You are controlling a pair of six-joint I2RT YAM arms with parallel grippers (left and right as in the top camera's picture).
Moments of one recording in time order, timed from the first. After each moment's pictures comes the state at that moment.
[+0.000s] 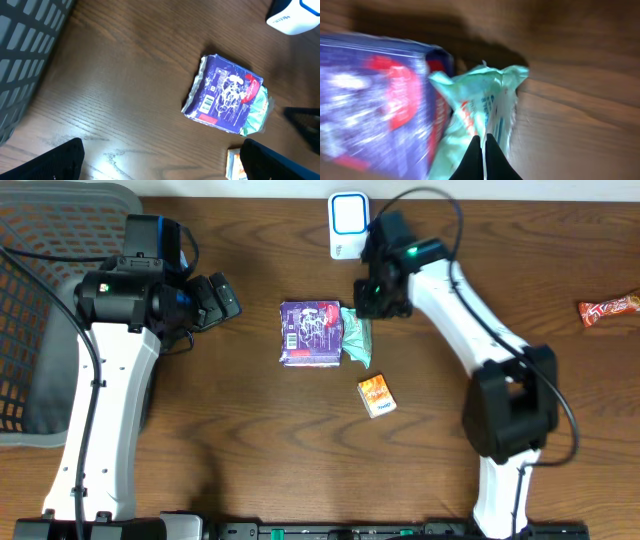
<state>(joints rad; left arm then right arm) -0.07 1.51 1.59 -1.23 0.08 -0.52 0.39 2.13 1.78 -0.97 -0.17 0.30</state>
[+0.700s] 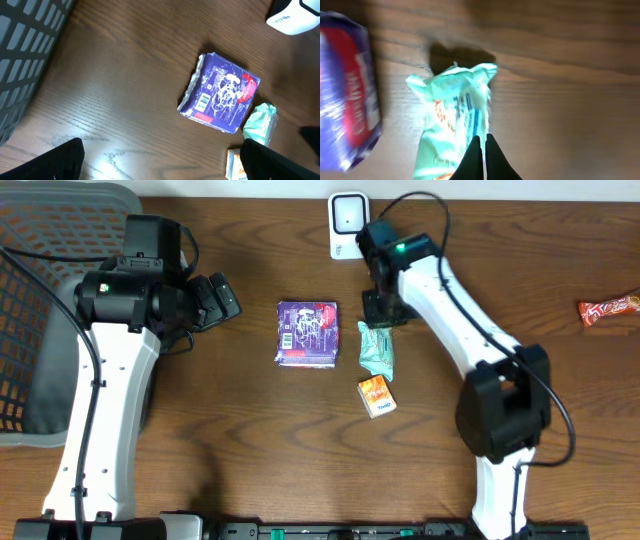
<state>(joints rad) -0.07 1.51 1.59 -1.23 0.08 -0.52 0.42 2.13 1.88 -1.23 0.11 0.31</state>
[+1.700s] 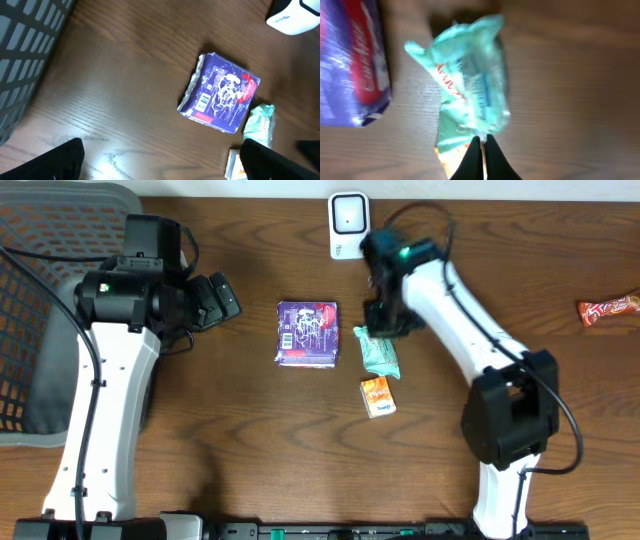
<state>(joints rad) -0.07 1.51 1.59 -1.23 0.08 -0.52 0.41 2.09 1.85 -1.30 0.02 0.32</state>
